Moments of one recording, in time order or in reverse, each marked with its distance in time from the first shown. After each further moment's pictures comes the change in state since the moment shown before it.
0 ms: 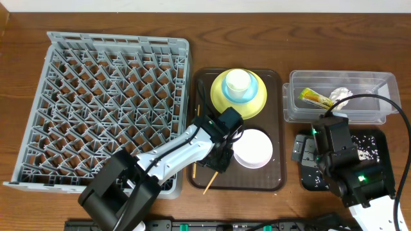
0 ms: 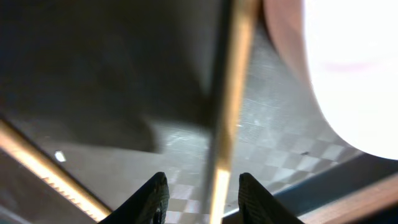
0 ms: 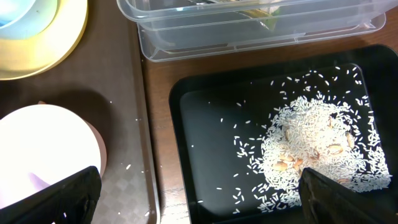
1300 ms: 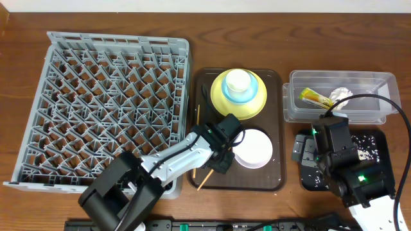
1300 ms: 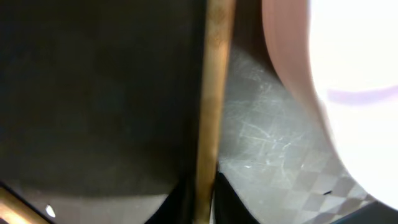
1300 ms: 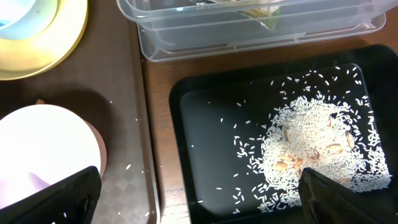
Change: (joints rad) left arm -0.027 -0.007 -0.106 0.200 -0.063 0.023; right arm 0.000 0.000 0.000 0.000 0.000 0.000
